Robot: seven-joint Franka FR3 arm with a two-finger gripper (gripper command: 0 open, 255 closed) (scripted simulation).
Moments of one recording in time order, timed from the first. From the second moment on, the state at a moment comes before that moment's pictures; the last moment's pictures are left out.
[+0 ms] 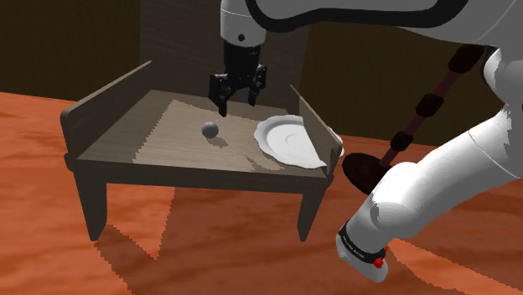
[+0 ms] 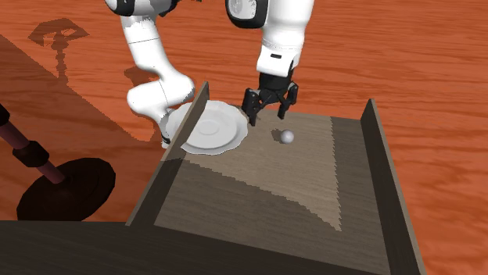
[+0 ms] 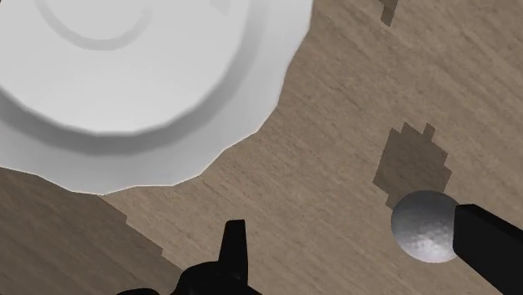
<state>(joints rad) 0.09 -0.30 0.42 -1.99 0.02 1.68 0.46</state>
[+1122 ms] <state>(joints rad) 0.12 -0.11 0.51 -1.95 -0.06 1.79 0.61</state>
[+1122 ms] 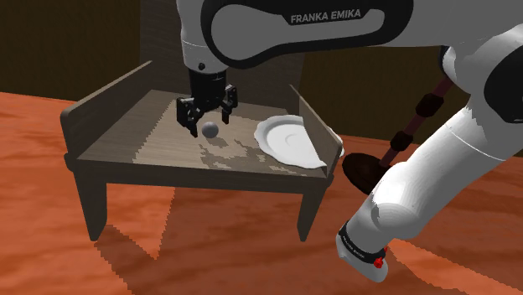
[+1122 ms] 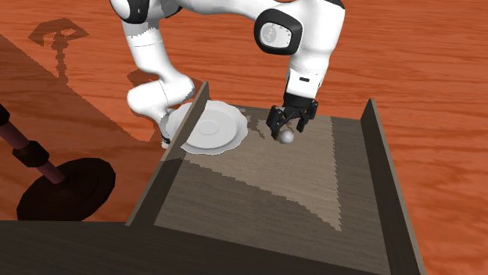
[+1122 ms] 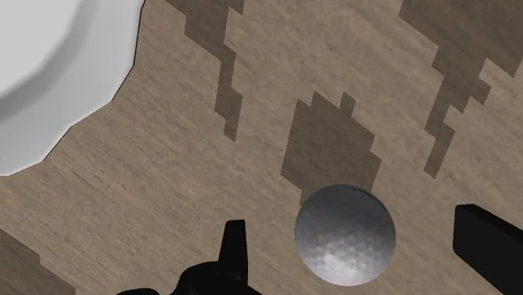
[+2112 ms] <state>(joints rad) 0.12 -0.11 0.51 -1.93 -0.06 1.78 0.61</state>
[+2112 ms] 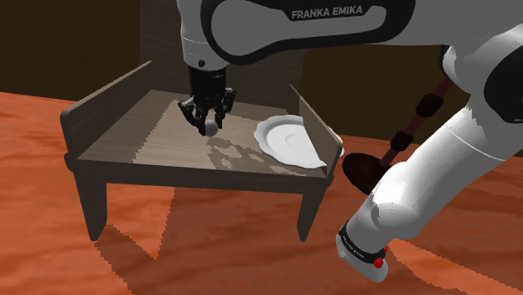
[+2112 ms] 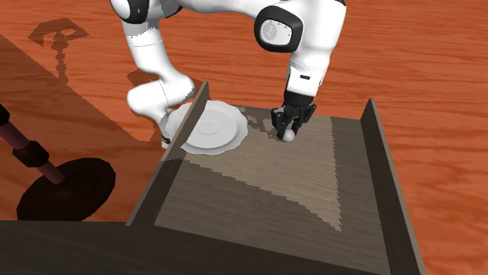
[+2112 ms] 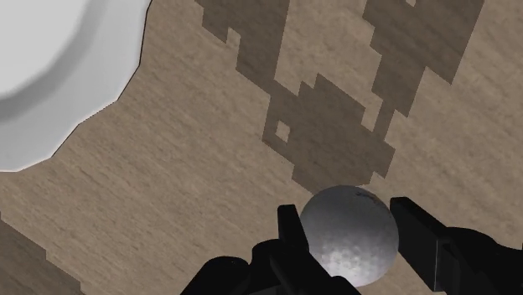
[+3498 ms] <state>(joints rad) 0.10 -0.31 0.43 -1.92 0.01 1.59 0.48</state>
